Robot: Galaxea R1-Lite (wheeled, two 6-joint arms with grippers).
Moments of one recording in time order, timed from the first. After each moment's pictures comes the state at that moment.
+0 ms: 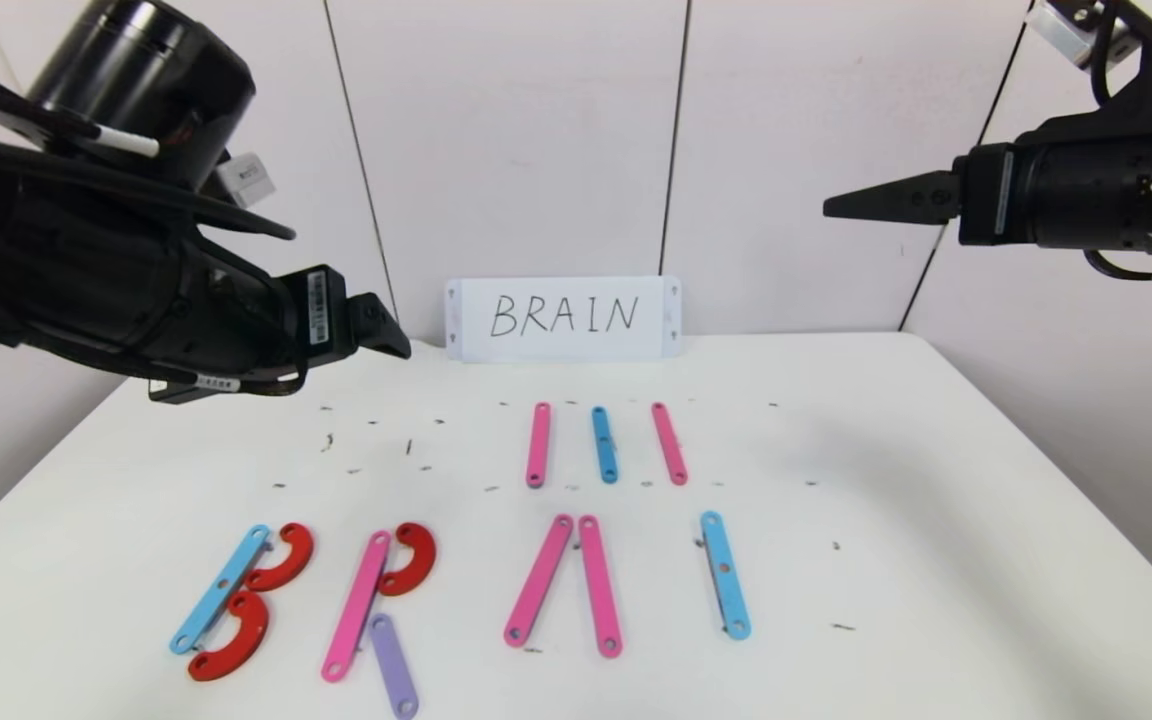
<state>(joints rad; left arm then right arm) -0.49 1.57 -1.56 0.73 0.17 -0.57 0.21 1.58 -1.41 0.11 0.36 0.07</state>
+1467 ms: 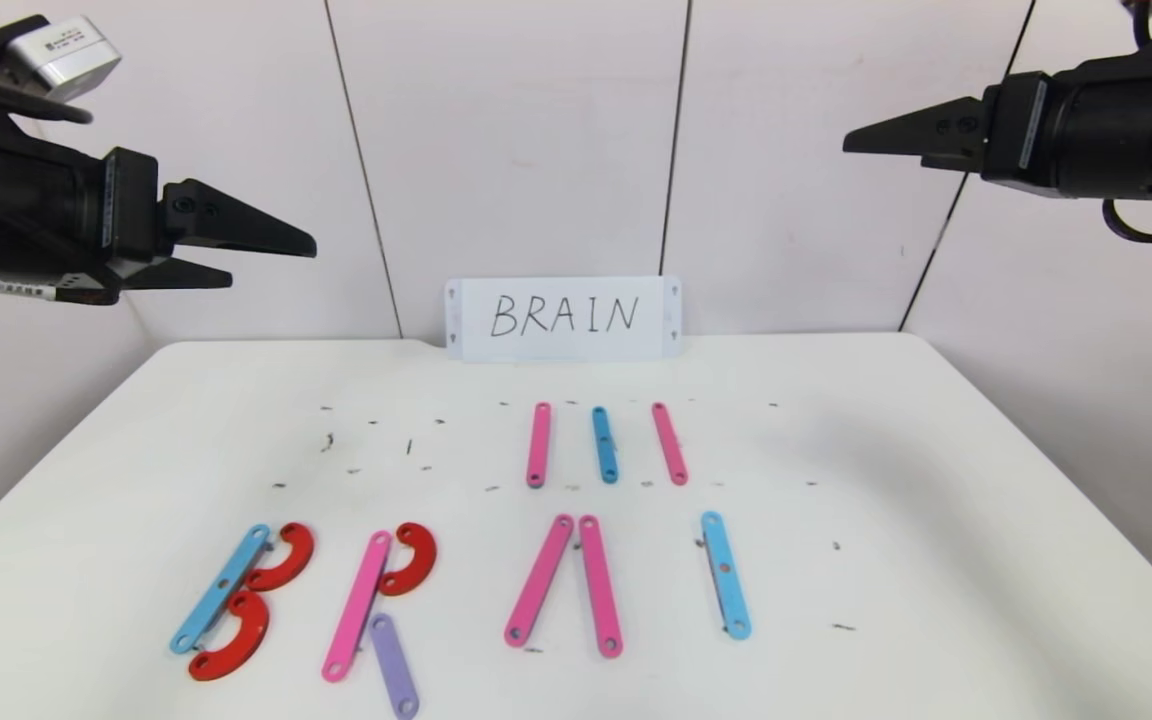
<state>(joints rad) -0.09 1.47 -1.56 0.59 -0.48 -0.17 0.19 1.59 -1.50 0.12 0.36 0.16</state>
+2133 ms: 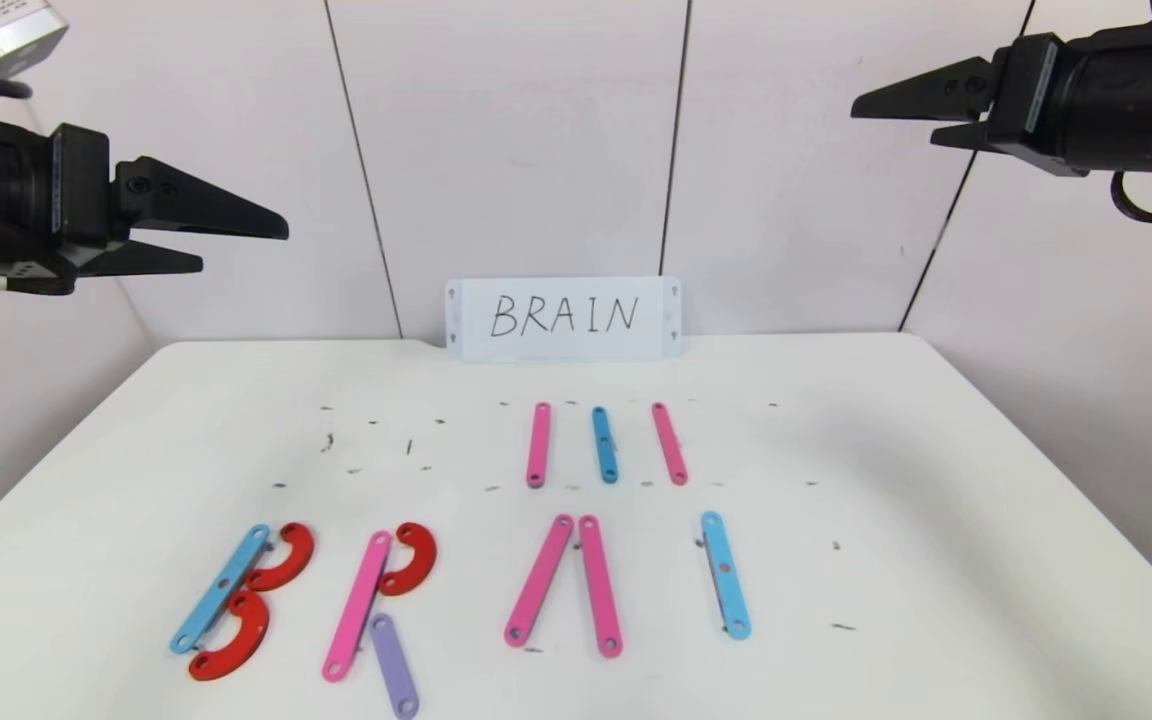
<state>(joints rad) -0.07 1.43 -1.55 0.58 -0.48 -0.18 0.19 1.60 -1.57 0.13 0.32 0.23</state>
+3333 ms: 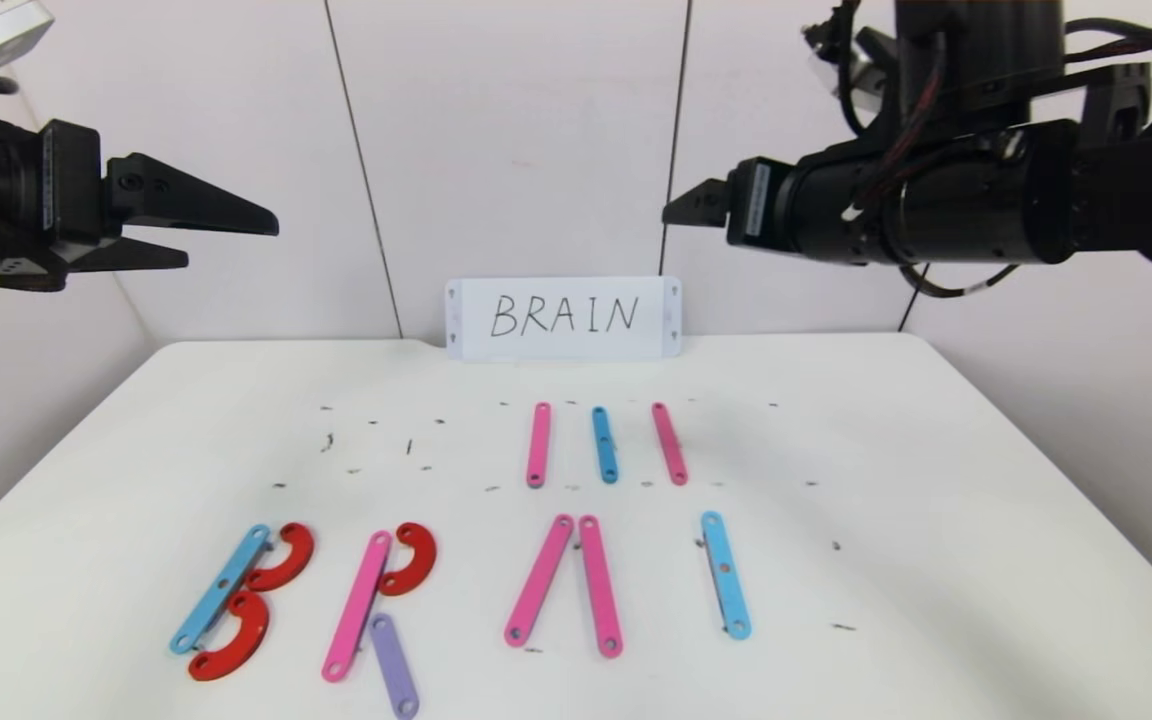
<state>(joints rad) -0.06 1.41 -1.55 0.58 -0.44 -0.18 0.57 1.81 -1.63 0.17 -0.14 0.36</state>
